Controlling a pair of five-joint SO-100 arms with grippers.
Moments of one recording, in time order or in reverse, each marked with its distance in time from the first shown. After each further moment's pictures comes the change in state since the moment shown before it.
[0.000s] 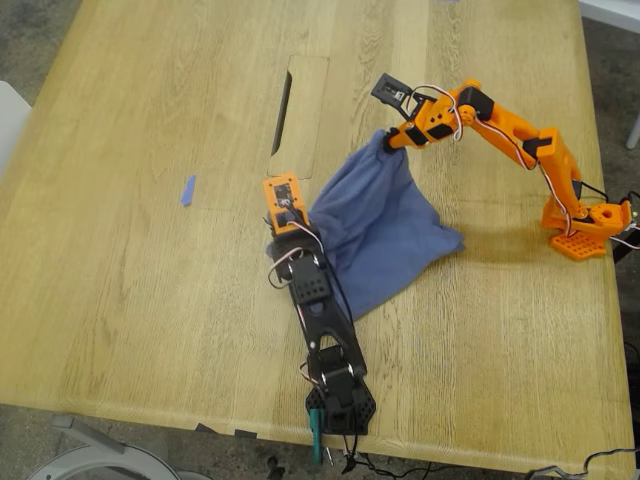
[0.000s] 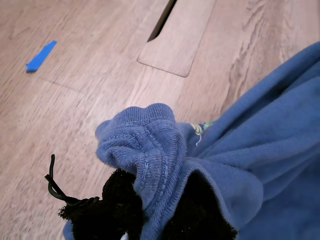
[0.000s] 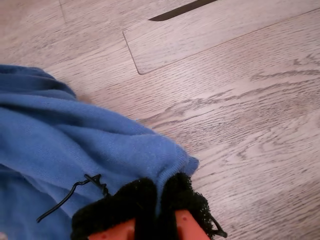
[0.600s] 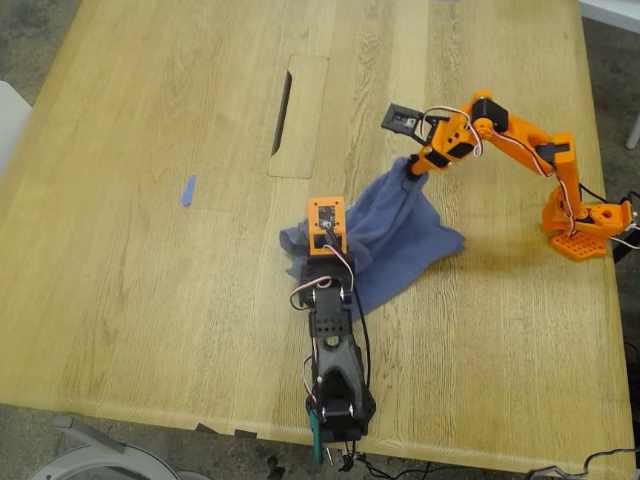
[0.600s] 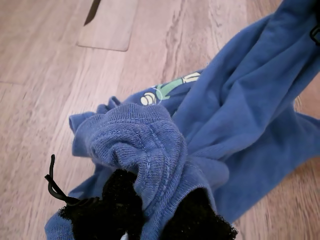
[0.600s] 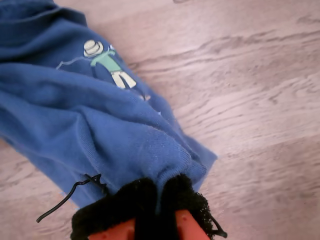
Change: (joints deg) arm 0 13.4 20.7 7.5 15.1 0.4; arm 1 -9.6 12.0 13.9 10.5 2.0
